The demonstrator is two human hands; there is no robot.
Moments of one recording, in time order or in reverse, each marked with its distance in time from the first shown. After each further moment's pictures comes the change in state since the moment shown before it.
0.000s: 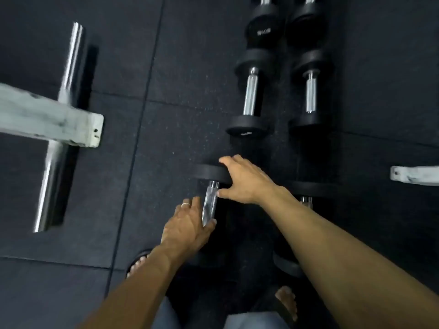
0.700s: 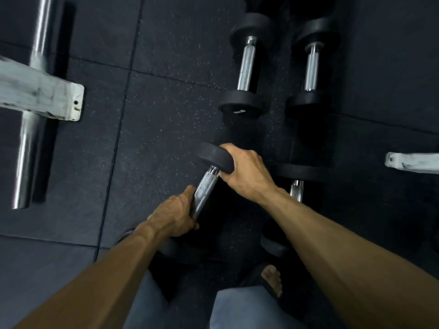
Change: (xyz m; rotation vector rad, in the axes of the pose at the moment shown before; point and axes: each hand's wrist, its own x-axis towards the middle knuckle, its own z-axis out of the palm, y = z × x) left_hand 0.010 -0.008 0.007 -0.014 -0.257 -0.031; right_hand -0.029 0.020 0.015 0.270 0.291 -0.028
